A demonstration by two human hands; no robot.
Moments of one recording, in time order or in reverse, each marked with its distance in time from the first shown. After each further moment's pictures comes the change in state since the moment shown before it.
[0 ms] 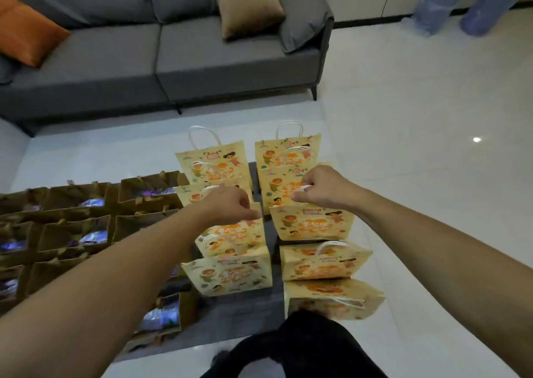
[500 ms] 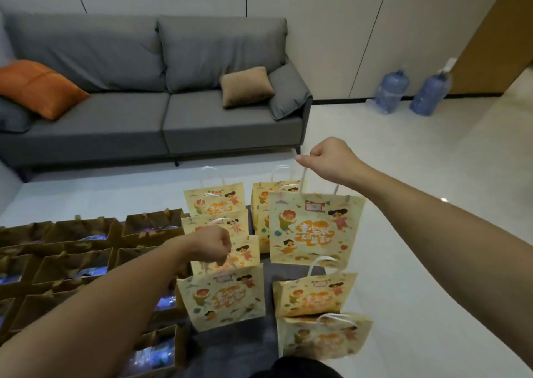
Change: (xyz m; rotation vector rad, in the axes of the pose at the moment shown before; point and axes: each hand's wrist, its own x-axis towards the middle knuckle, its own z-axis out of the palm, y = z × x) left_hand -0.089 -0.028 -0.003 -0.151 -0.093 -0.027; right_hand -0.088 -0.107 -0.089 0.034 0.466 -0.049
